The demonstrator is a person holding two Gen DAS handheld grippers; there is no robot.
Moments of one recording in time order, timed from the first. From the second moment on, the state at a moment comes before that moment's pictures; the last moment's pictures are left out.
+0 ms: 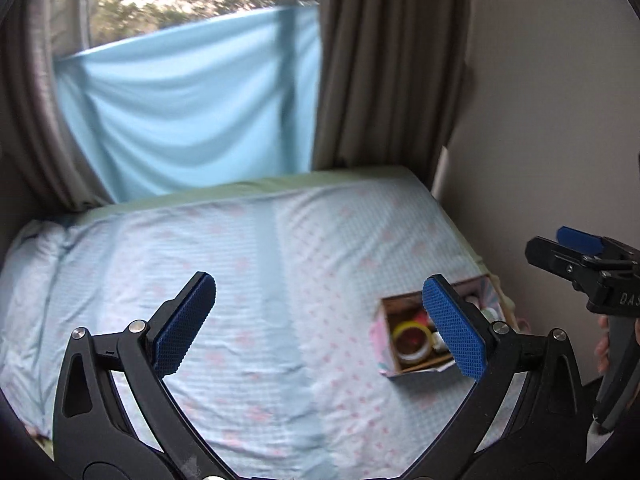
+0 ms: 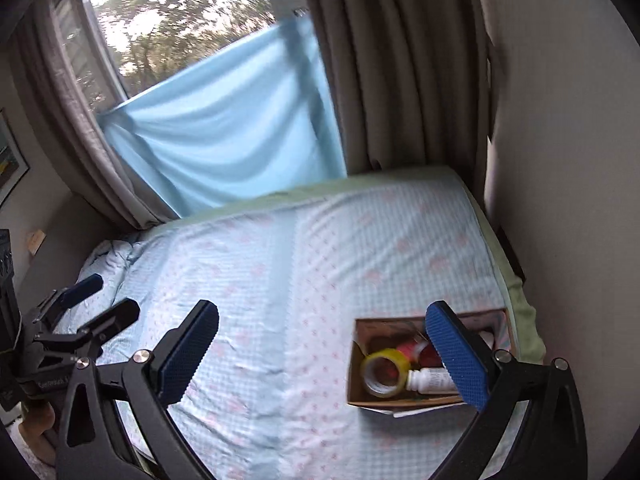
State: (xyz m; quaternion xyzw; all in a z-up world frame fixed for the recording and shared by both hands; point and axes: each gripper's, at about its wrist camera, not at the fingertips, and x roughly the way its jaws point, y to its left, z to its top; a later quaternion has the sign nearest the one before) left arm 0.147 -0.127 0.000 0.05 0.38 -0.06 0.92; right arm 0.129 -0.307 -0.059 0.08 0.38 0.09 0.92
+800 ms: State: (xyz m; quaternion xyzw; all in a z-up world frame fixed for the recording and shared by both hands) left arm 0.055 -0.059 0.010 0.01 0.33 -0.01 0.95; right arm 0.051 -0.235 -0.048 0.00 0.31 0.03 0.95
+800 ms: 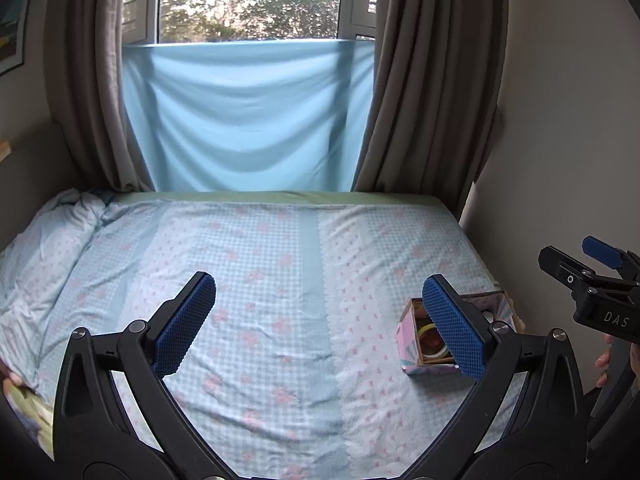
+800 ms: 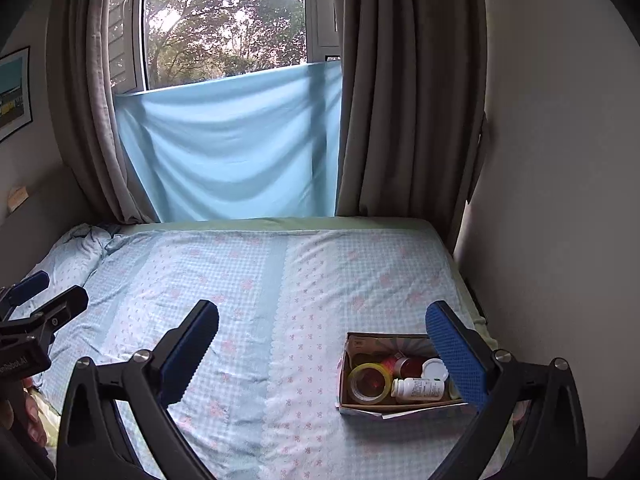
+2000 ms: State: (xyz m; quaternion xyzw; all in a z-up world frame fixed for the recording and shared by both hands) left arm 0.047 -0.073 0.016 0.03 0.30 0.00 0.95; right arm 0.046 -0.239 -0.043 0.00 0.30 0.02 0.95
